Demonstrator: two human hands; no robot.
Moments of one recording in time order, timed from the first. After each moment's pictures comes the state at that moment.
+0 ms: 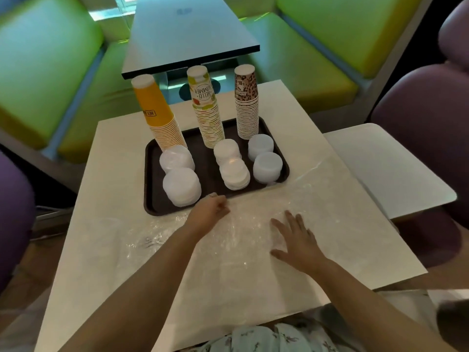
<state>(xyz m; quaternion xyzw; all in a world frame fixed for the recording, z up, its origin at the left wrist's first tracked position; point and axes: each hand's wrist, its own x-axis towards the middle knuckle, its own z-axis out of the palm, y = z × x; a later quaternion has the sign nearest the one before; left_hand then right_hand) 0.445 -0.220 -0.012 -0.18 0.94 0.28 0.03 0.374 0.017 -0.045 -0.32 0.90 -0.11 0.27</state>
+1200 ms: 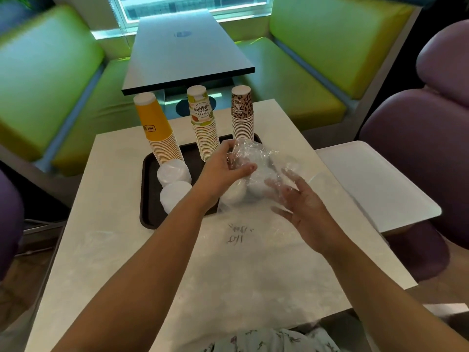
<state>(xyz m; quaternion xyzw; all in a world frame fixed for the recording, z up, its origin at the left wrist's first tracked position) 0.401 -0.186 0.121 -0.13 0.76 0.63 -0.12 0.353 0.002 0.078 -0.19 0.55 -0.75 0.32</state>
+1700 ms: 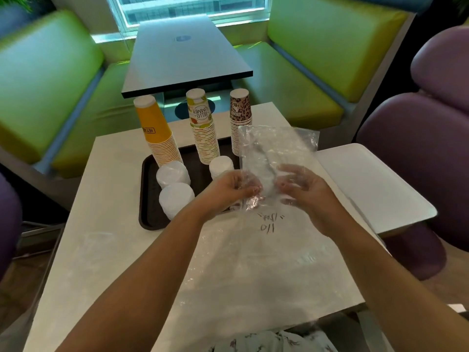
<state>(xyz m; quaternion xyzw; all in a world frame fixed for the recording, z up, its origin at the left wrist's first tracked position) 0.412 -0.179 0.107 -0.09 0.79 0.61 0.03 0.330 0.007 0.093 -0.22 0.62 -0.71 0.26</state>
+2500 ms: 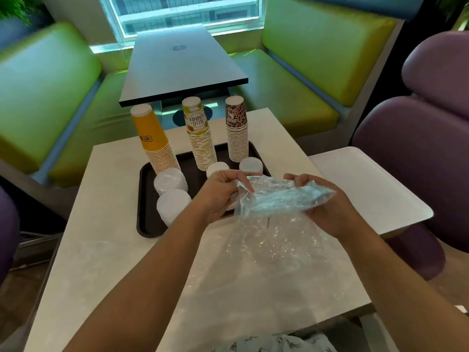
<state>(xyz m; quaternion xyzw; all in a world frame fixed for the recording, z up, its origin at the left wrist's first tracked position) 0.404 -0.172 0.114 -0.12 0.62 0.77 -0.01 0.311 0.030 0.088 -0.16 0.47 -0.79 0.37</state>
